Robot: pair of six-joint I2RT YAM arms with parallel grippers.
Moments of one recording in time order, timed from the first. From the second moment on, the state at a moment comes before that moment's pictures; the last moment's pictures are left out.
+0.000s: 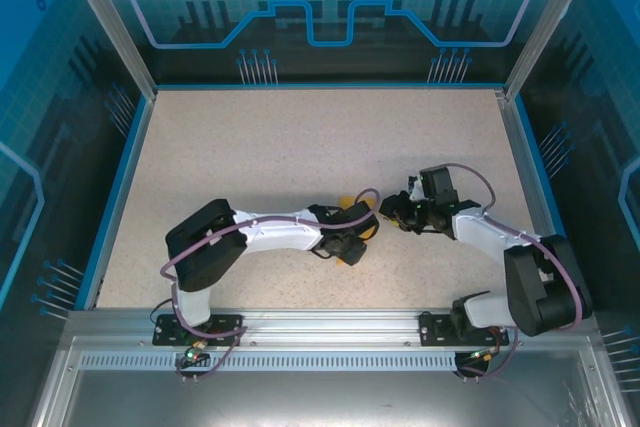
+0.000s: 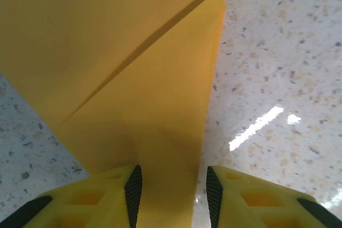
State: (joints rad) left arm -1.02 1.88 1.17 -0.50 -0.09 -0.42; right arm 0.25 1.34 0.58 -0.18 -0.51 0.84
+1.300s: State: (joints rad) left arm -0.98 1.87 1.17 -0.52 -0.05 -0.40; right arm 0.23 1.33 0.55 -0.23 -0.56 0.78
